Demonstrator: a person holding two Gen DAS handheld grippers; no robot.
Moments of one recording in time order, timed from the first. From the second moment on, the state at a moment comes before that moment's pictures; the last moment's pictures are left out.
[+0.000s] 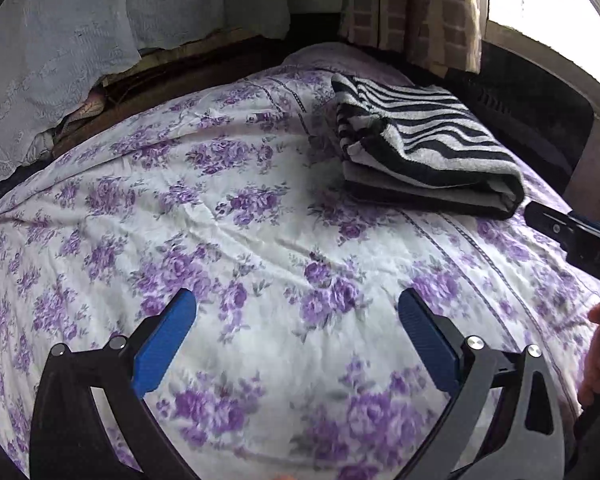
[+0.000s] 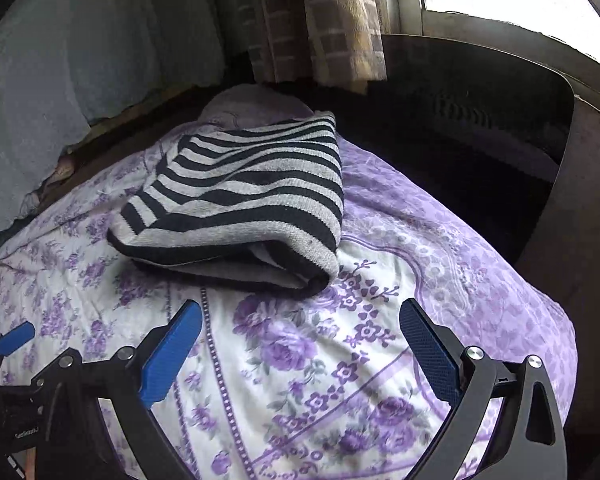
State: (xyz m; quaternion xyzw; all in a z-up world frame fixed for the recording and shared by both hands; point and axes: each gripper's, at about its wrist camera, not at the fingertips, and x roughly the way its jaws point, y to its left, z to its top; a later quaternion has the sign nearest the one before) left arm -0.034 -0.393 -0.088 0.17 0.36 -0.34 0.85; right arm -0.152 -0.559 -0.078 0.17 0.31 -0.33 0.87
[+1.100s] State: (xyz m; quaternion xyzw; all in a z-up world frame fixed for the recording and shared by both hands) left arm -0.019 -0.459 -0.109 0.18 0.35 -0.36 0.84; right arm -0.150 -0.577 -0.036 0.15 0.20 -0.32 0.92
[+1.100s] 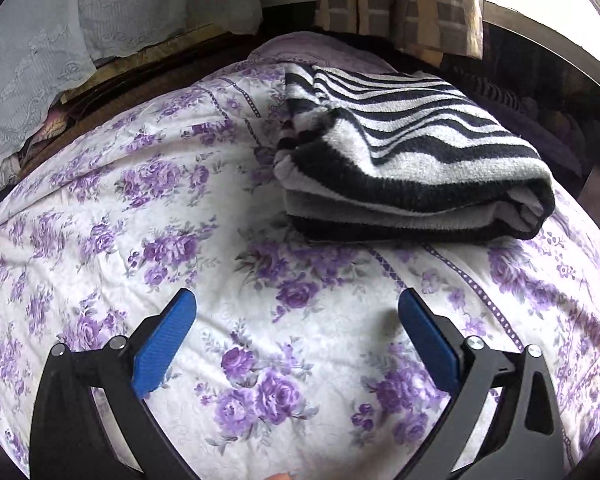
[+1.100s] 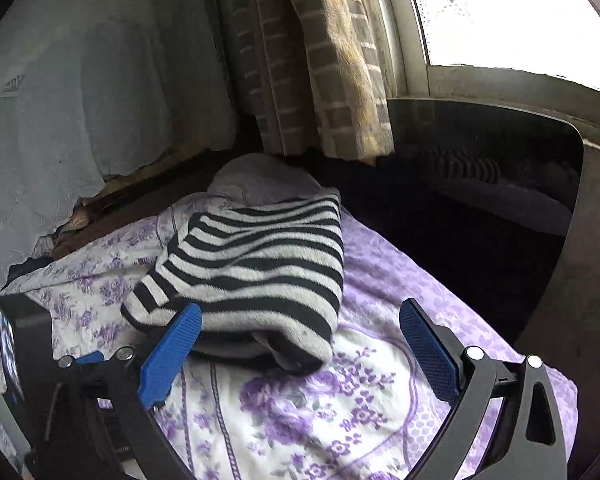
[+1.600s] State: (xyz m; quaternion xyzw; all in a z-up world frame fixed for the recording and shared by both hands) left arm 0.030 -0.436 -0.113 0.10 0.42 -0.35 0.83; right arm -0.093 -0.547 -0.060 0.10 0.25 -0.30 0.92
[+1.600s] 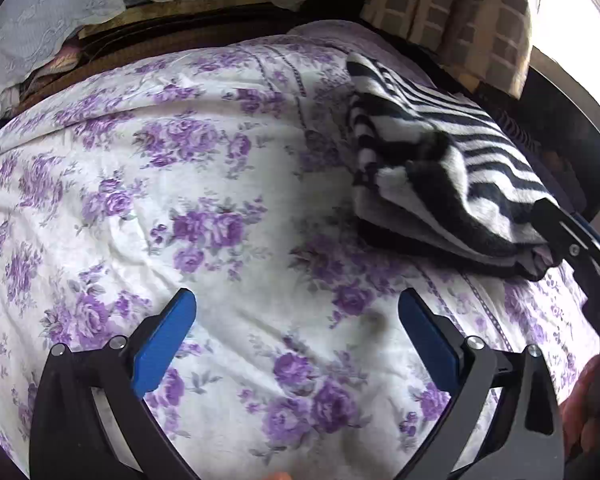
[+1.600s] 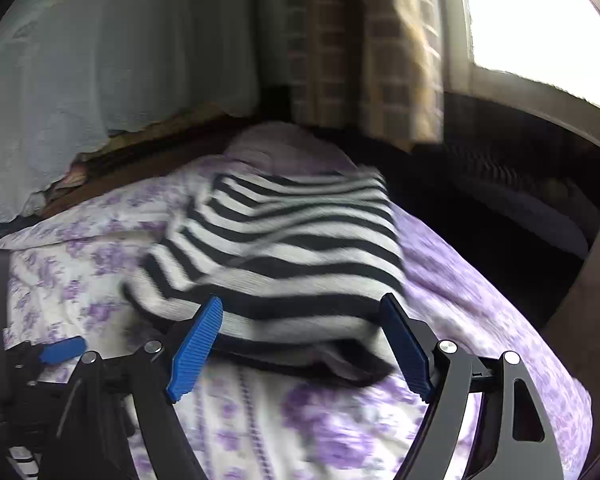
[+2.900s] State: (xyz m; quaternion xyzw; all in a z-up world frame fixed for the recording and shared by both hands) left arm 0.031 -0.379 -0.064 0.09 0.41 -0.35 0.84; right arm -0.159 -0.525 -0.053 0.16 0.18 -0.35 0.90
